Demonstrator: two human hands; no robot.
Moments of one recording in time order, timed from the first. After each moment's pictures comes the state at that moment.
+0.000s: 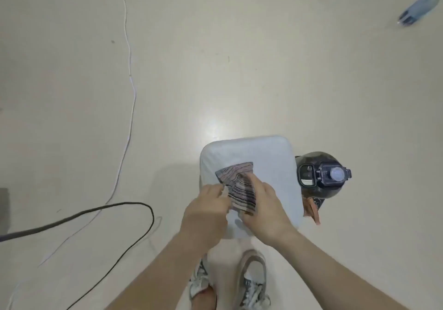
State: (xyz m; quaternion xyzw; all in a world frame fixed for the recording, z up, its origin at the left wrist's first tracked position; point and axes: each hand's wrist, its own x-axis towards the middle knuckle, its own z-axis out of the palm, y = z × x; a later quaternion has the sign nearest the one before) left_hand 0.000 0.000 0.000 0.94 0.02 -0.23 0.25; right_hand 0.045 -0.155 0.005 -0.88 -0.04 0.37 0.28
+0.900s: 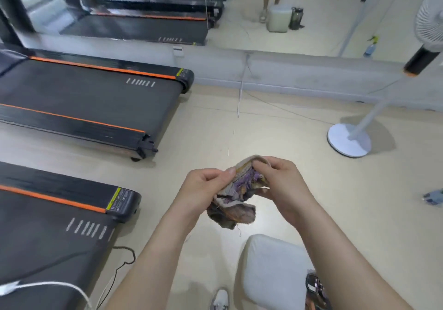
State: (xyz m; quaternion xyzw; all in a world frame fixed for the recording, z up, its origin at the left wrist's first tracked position) left_hand -0.005 0.142 0.560 0.62 0.32 0.07 0.71; right_hand 0.111 0.021 0.572 -0.68 -0.14 0.39 0.61
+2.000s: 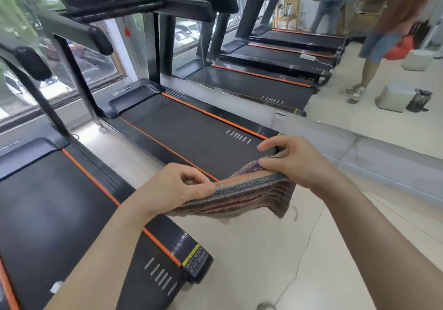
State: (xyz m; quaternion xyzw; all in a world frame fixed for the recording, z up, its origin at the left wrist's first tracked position) left_hand -0.142 0.502 0.757 0.77 0.41 0.13 0.48; right_hand 0.102 0.422 0.761 -0.69 -0.49 0.35 0.40
